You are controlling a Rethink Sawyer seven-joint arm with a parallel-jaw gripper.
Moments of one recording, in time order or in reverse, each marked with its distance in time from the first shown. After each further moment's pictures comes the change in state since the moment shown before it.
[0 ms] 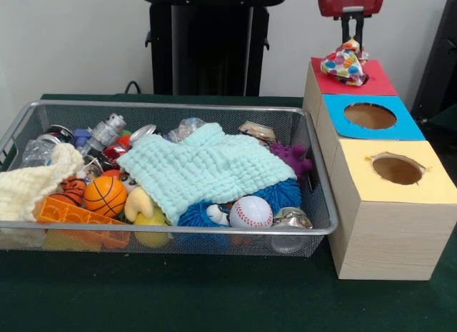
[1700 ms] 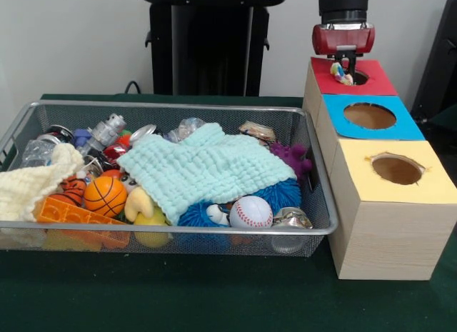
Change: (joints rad) arm 0.109 0.280 -0.110 -0.074 0.001 -0.320 0.000
